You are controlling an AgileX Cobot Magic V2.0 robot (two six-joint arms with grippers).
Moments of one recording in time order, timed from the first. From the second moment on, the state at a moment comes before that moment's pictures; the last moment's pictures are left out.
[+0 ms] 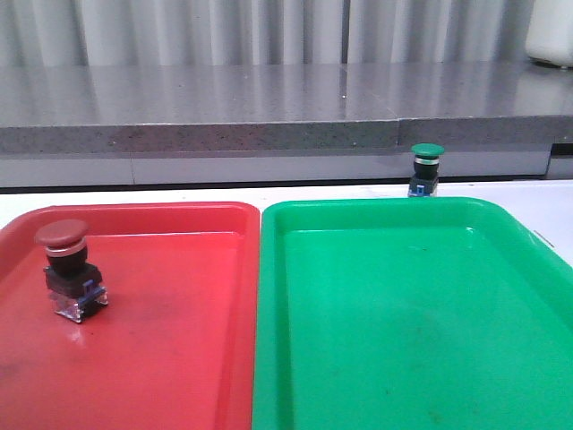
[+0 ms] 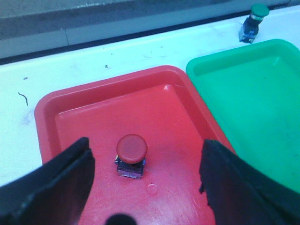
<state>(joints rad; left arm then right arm) -0.37 0.77 -0.68 -0.06 0.54 -0.05 0.03 0.74 -0.59 0.03 0.48 -0.01</state>
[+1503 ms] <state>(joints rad) -0.37 0.47 -0.68 -0.06 0.73 -0.05 0.16 1.11 -0.88 0.04 0.49 -0.01</state>
